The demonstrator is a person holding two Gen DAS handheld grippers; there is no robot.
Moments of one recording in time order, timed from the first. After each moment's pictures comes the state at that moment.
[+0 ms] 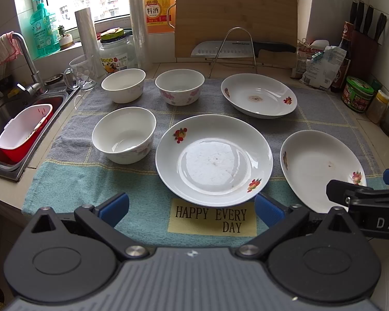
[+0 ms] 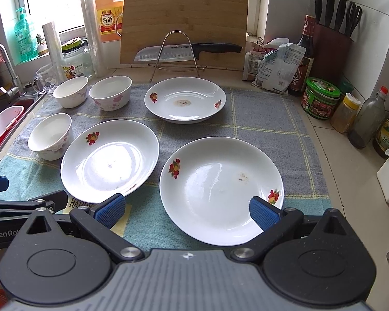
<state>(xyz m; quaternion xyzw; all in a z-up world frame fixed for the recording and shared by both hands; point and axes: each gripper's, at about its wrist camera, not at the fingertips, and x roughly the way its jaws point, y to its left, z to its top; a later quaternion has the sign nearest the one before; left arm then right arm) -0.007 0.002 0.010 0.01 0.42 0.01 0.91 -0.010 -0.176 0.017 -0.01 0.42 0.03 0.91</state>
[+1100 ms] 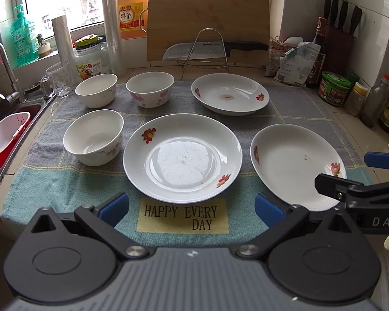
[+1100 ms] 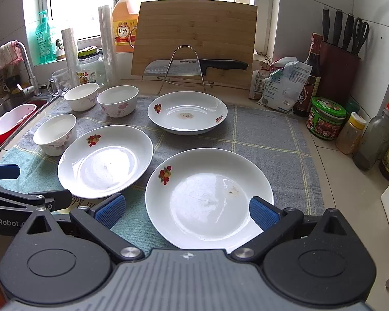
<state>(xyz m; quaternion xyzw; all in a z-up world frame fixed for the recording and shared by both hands) -0.018 -0.026 -0.002 0.01 0.40 -0.04 0.91 -0.022 -0.212 0.002 -0.03 0.36 0.08 0.93</state>
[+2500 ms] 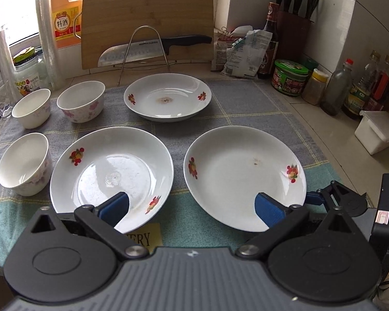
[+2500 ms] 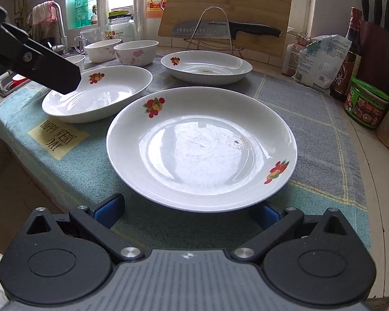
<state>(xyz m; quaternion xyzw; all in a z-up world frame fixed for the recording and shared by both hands) 0.017 -0.087 -0.006 0.04 0.40 -0.14 0.90 -0.007 -0.259 -0.107 -0.08 0.36 0.18 0.91</state>
